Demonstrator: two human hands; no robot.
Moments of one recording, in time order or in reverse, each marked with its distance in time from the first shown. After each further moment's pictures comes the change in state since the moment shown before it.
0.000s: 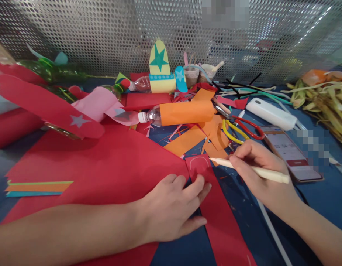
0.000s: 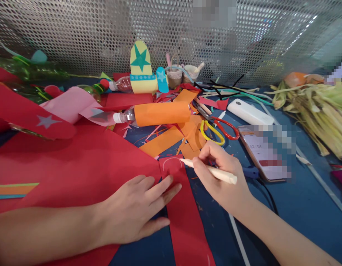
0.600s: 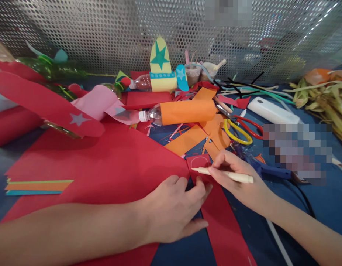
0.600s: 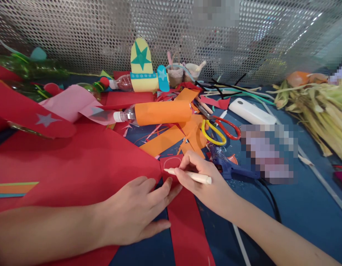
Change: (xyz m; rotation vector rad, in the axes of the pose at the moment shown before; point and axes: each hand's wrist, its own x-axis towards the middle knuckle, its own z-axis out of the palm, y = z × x) left_hand 0.001 0.001 0.003 -0.033 -0.041 0.033; right_hand -0.002 0.002 0.021 0.259 -0.369 0.175
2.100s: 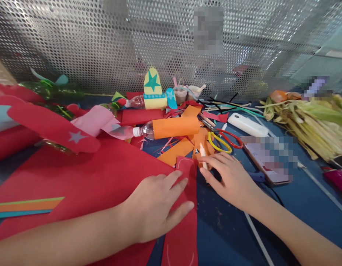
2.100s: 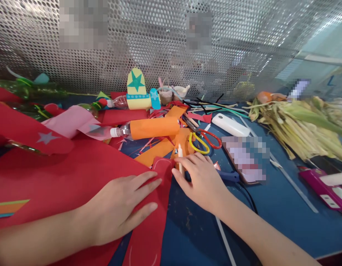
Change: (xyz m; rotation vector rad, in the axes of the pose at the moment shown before) left_hand -0.008 -0.019 -0.017 -0.177 0.159 -0.213; right_hand 0.004 0.003 -0.018 -0.786 0.166 -0.268
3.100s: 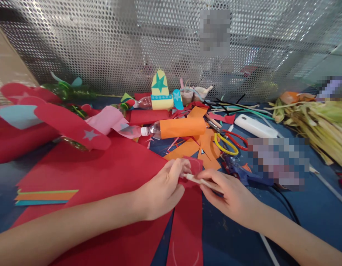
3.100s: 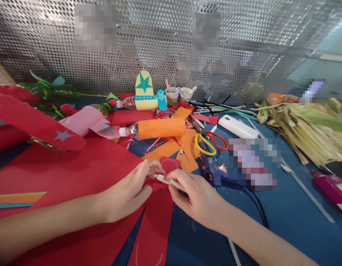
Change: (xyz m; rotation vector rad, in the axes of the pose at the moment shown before) left_hand 0.010 -0.014 0.007 -0.642 0.145 -0.051; right_hand -0.012 -0.020 0.004 0.552 -0.136 -0.099
